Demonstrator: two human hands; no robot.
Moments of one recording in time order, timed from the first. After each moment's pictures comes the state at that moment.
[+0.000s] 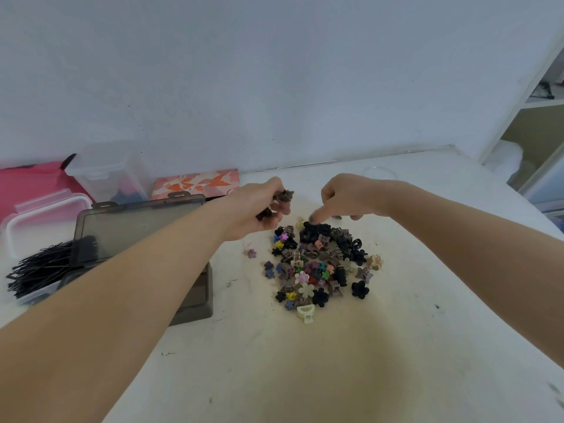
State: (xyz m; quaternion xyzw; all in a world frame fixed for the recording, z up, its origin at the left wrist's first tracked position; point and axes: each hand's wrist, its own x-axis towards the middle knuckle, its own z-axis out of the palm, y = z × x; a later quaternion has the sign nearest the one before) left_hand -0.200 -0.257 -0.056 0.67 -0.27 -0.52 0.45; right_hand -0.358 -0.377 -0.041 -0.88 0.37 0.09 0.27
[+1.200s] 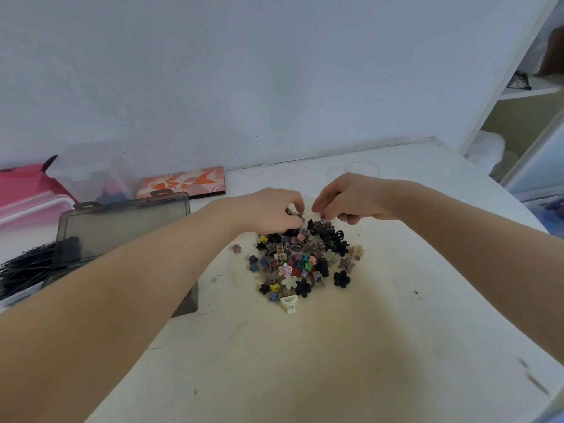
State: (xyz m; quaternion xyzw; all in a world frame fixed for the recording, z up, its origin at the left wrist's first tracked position) left_hand -0.233 -0.276 -0.058 0.73 -0.64 -0.23 0.03; right_hand -0.400 -0.384 -0.049 -0.81 0.38 0.05 0.45
